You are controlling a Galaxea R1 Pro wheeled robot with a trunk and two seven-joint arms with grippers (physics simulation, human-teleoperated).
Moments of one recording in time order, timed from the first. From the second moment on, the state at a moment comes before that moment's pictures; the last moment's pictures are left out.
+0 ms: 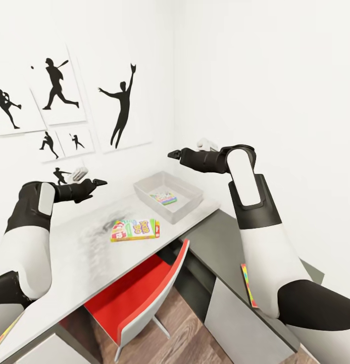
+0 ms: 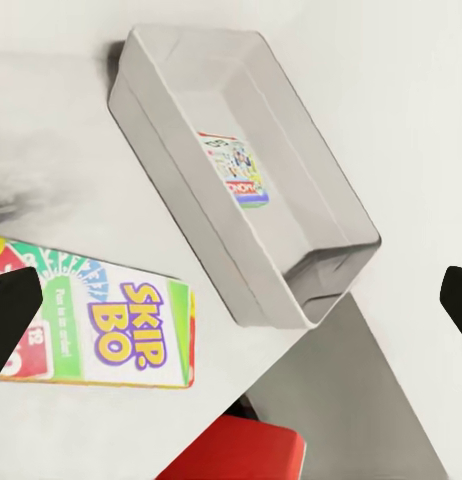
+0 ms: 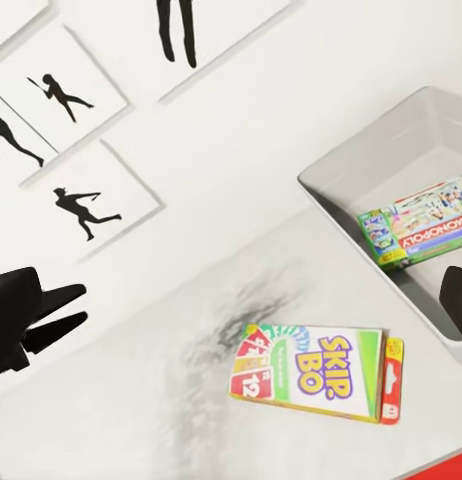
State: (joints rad) left arm -1.16 0.16 0.45 -0.83 0.19 1.02 -0.32; right arm -1.17 0.17 0.14 -1.31 -0.91 1.05 -0.40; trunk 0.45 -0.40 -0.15
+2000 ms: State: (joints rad) left arm -1.16 0.16 0.44 -0.83 0.19 1.02 -0.32; right arm -1.16 0.17 0.14 -1.30 -0.91 1.05 -0.39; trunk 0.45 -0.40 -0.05
